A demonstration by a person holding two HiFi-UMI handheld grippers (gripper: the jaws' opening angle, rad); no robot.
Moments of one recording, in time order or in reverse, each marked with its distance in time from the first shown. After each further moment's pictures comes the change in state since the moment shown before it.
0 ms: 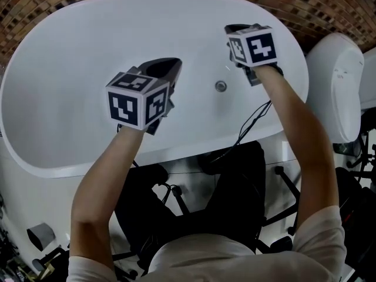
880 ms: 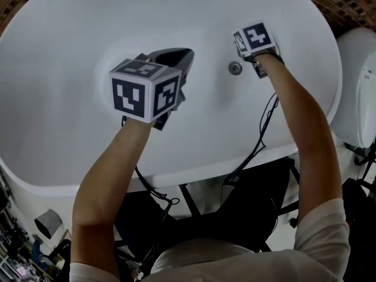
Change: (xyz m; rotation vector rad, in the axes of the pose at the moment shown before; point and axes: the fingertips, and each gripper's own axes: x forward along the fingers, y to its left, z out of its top) left arm 0.081 0.037 -0.077 -0.128 0.171 -0.034; right arm 0.163 -0.008 -0.180 0.023 0.418 0.064
